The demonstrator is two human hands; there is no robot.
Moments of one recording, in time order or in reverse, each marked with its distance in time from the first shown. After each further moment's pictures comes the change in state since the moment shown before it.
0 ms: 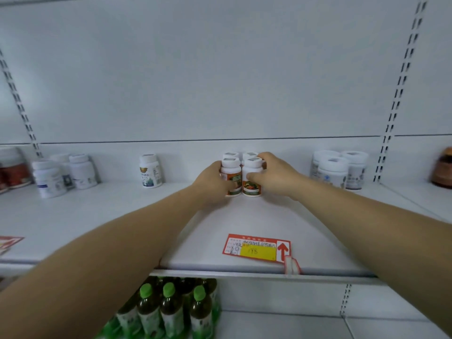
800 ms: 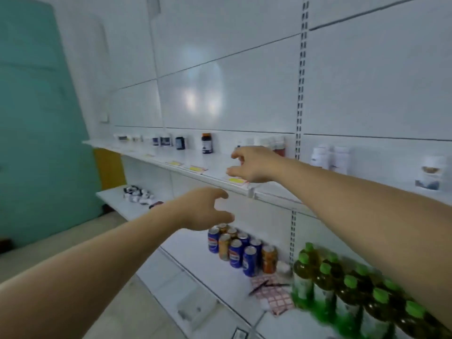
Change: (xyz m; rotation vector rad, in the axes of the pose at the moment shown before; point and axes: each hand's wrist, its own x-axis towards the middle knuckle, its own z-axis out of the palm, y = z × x) left_hand -0.323 -0.240 -0.408 0.677 0.109 -0.444; right_hand -0.109 -0.464 0.336 -0.276 -0.403 -0.764
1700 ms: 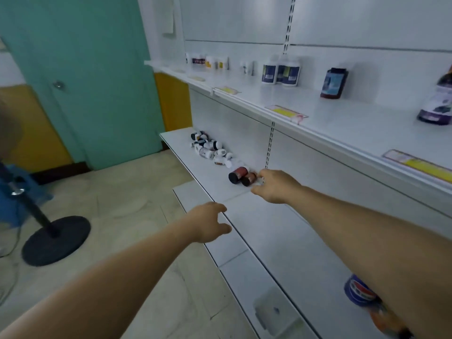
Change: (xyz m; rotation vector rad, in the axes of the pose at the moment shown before) left_hand 0.255 -0.579 0.059 -0.164 -0.202 -0.395; right_hand 0.512 -0.175 0.395 0.084 -0.372 0.018
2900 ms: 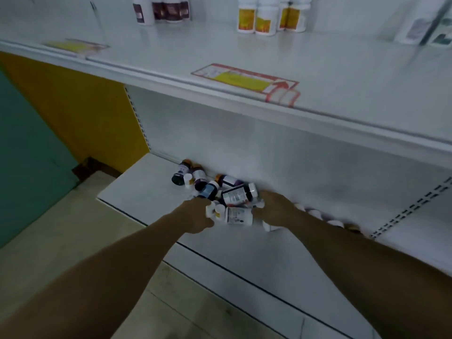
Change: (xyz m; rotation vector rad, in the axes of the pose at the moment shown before) left_hand 0.692 -0.379 -0.218 0.223 -0.334 0.354; right_hand 0.649 -0.116 0.143 0.311 -0.015 0.568
